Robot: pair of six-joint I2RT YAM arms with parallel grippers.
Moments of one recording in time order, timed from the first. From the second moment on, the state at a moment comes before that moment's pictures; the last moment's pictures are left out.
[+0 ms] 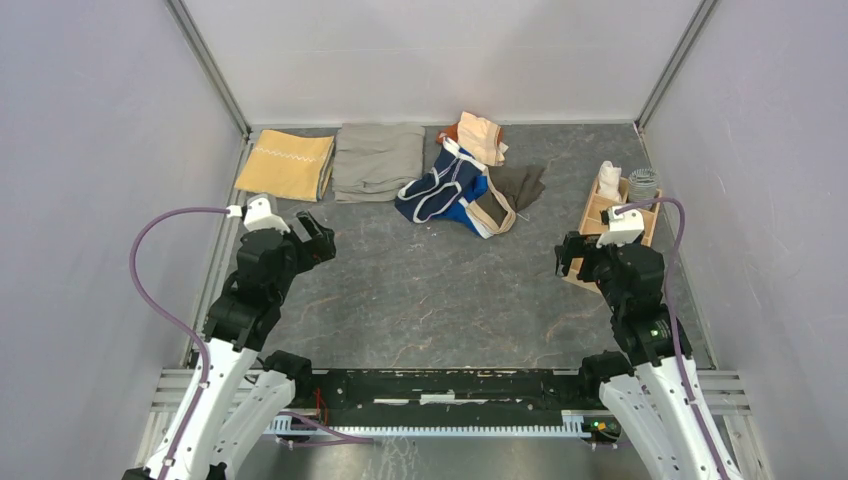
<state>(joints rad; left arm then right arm) -0.28 0.61 0.76 -0.56 -0.26 -0.50 0.20 0.51 0.61 -0.45 0.10 0.11</state>
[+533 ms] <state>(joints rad) -0.28 0.60 0.76 -0.54 -0.29 -0.50 0.20 0.49 0.60 -0.38 0.06 0.11</state>
